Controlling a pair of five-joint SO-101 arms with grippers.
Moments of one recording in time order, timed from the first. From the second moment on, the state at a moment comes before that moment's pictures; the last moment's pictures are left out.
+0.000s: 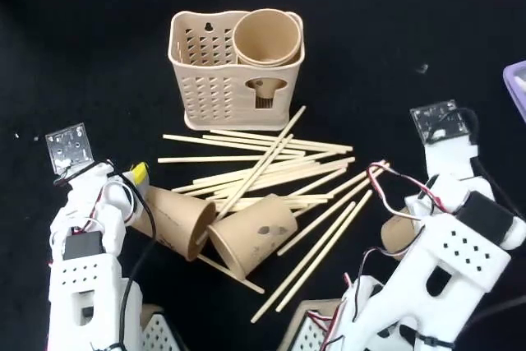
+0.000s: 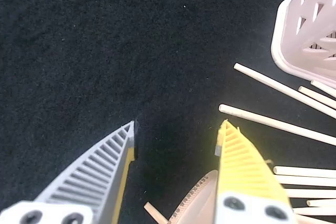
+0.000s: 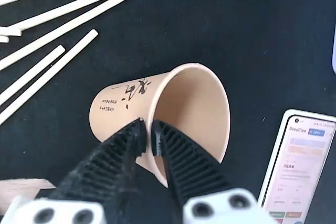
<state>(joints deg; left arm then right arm) -17.2 -67.5 85.7 31.8 7.3 38.4 -47.9 43.9 80.2 49.6</state>
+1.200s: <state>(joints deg) -17.2 -67.5 85.7 31.8 7.3 22.8 -46.8 4.1 96.6 36.8</state>
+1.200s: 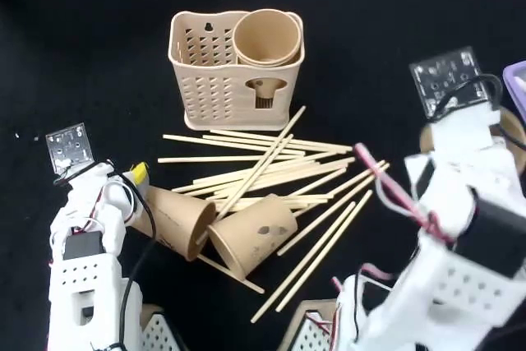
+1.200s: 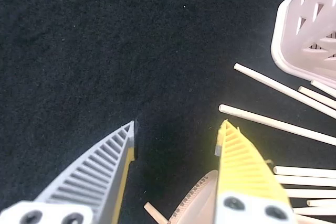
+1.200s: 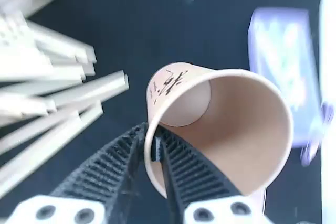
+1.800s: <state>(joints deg) -17.2 -67.5 85.7 31.8 7.3 -15.3 -12.6 -34.9 90.8 26.9</state>
